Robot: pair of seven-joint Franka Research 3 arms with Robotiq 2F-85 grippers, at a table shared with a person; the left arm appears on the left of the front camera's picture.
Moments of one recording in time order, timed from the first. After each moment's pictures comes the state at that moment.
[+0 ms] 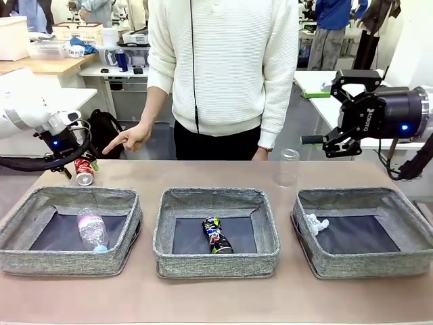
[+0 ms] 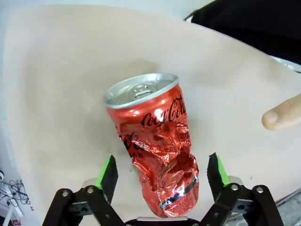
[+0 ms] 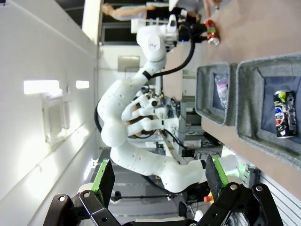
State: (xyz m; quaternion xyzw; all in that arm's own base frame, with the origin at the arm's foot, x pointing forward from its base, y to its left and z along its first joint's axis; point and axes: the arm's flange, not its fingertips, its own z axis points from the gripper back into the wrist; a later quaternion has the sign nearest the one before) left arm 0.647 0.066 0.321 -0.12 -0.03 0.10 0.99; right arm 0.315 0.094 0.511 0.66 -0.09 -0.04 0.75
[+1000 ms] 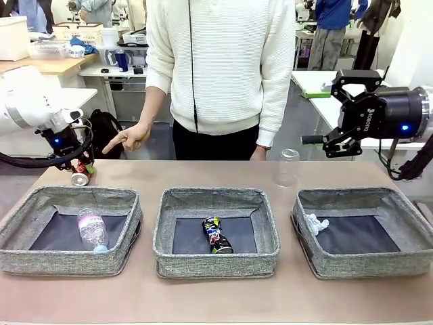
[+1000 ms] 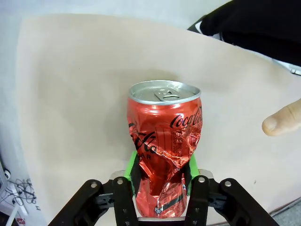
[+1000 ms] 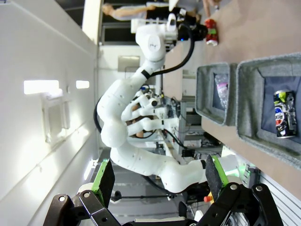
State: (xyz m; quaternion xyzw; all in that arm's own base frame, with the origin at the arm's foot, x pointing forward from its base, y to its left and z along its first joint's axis) left arm 0.649 0.065 0.326 -0.09 -0.04 0.10 0.99; right arm 0.315 0.094 0.511 0.66 -0.09 -0.04 0.75
